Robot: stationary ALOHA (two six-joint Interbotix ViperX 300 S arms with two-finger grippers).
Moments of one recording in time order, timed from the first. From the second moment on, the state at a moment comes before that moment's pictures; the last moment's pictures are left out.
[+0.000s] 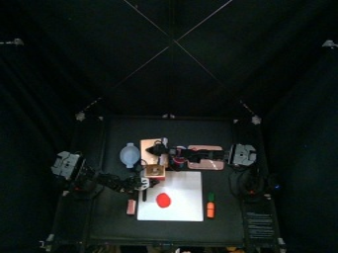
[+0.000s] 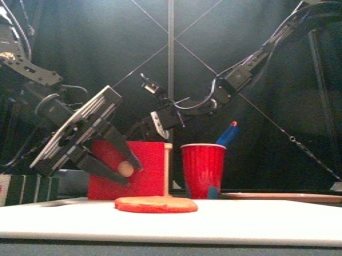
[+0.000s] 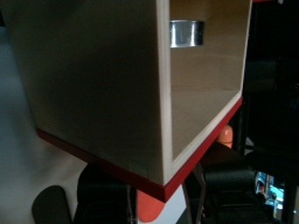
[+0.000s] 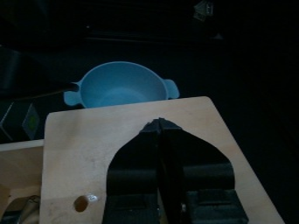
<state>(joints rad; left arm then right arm) -0.27 0.13 0.92 -0.92 -0.52 -0.82 -0.33 0.40 0.28 -0.26 -0.40 0.00</state>
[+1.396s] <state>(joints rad) -0.32 -0.11 1.07 -0.76 -0.55 -0.78 -0.32 0.41 0.27 -0.26 -0.39 0.01</state>
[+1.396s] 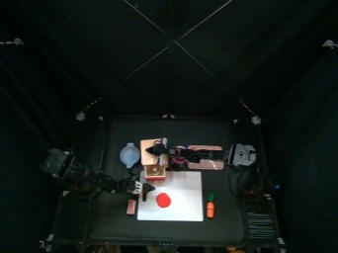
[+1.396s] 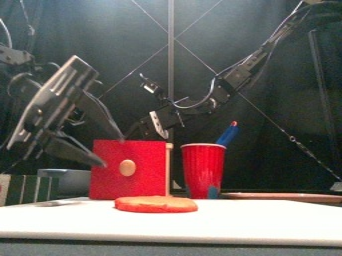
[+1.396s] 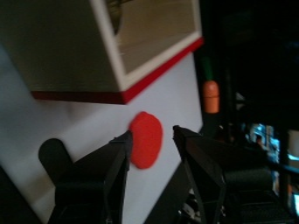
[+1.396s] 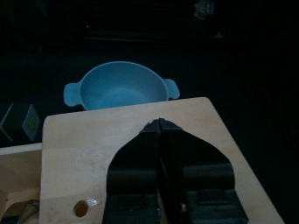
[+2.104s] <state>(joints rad) 0.13 -0.57 1.26 -0.29 -0.88 -0.24 -0.19 0.15 0.33 -0.09 -0.20 0.01</state>
